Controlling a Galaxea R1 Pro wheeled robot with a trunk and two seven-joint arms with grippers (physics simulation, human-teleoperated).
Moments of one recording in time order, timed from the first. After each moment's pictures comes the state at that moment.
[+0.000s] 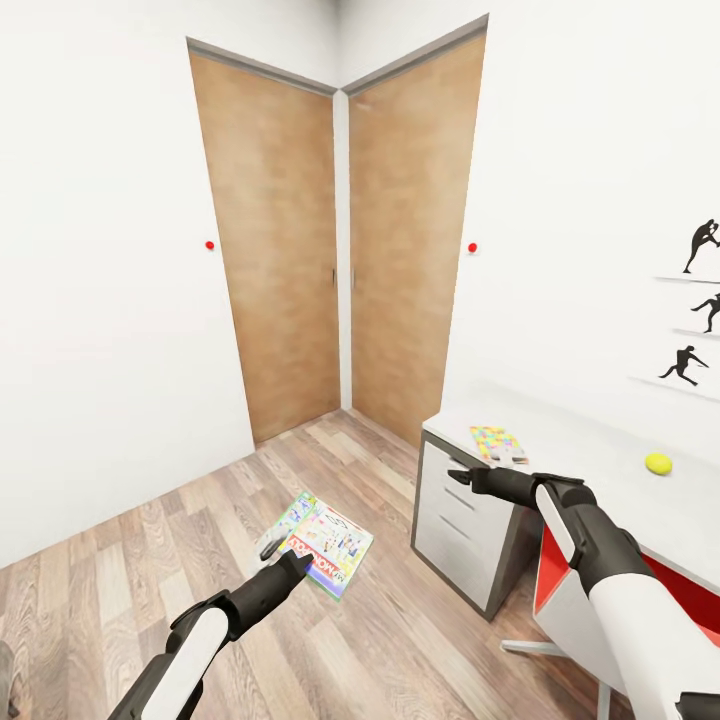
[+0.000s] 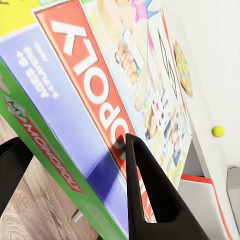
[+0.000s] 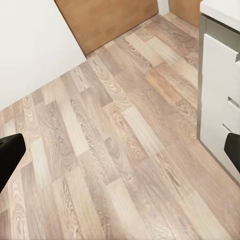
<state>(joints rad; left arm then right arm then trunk) -0.28 0.04 -0.20 -1.17 1.02 0.45 -0.05 -0.75 -0.16 -0.04 -0.84 -0.14 0.58 0.49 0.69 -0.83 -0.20</state>
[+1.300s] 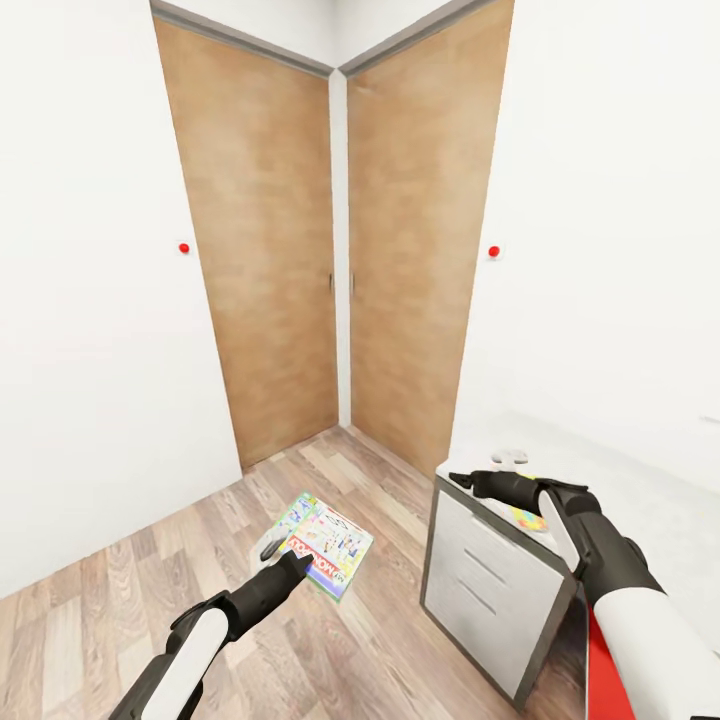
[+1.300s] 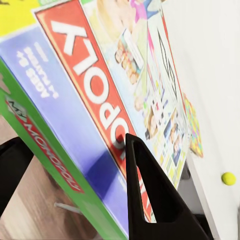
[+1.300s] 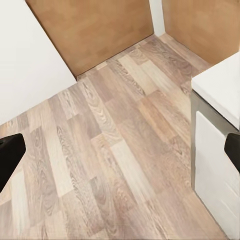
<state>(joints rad) -0.27 0.04 -0.20 -1.17 1.02 0.45 -0.05 -0.70 -0.17 -0.04 -0.91 -0.14 0.58 0.49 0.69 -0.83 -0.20</state>
